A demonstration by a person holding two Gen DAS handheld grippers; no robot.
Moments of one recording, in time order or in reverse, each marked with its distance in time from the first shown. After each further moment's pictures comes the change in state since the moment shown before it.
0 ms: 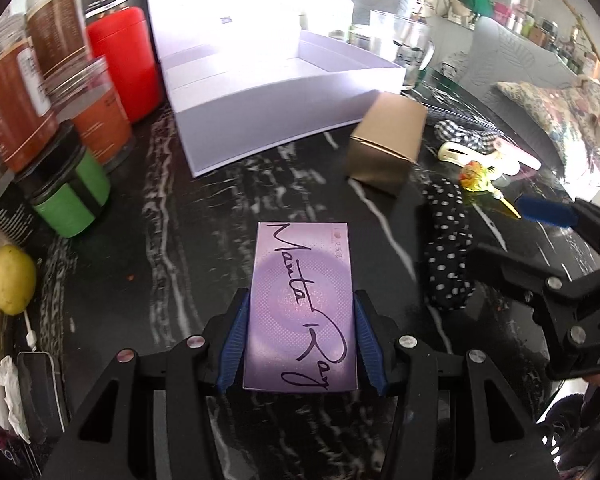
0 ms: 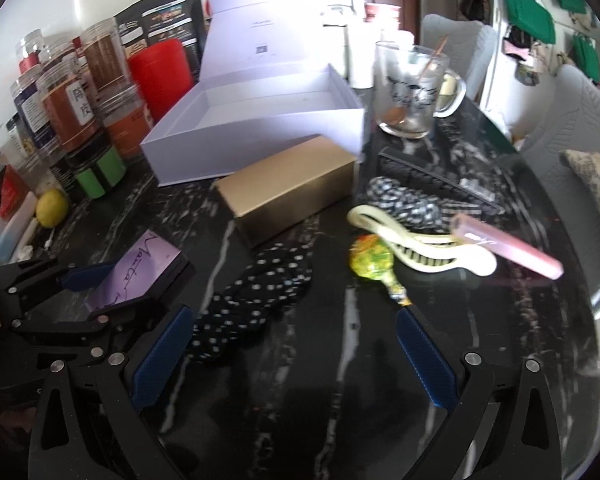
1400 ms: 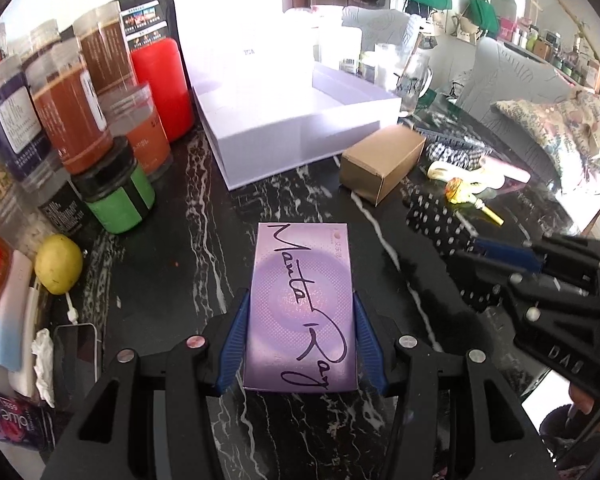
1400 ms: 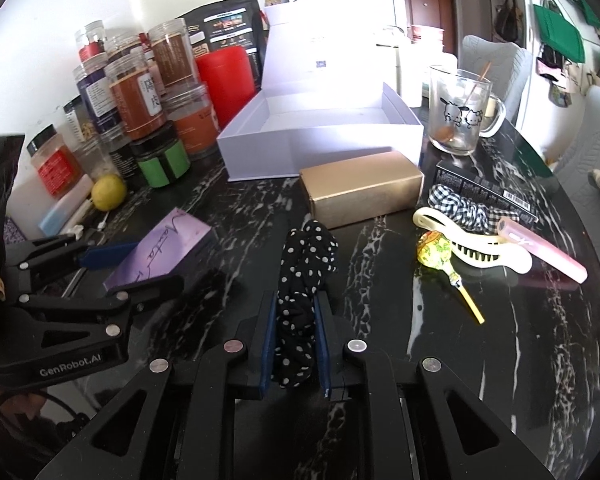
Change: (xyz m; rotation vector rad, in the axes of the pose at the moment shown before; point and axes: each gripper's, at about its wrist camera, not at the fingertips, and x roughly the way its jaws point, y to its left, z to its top) left arm -0.052 -0.003 -0.015 -0.016 -0.085 0.054; right arm -0.030 0.035 -0.022 -0.090 -0.074 0.100
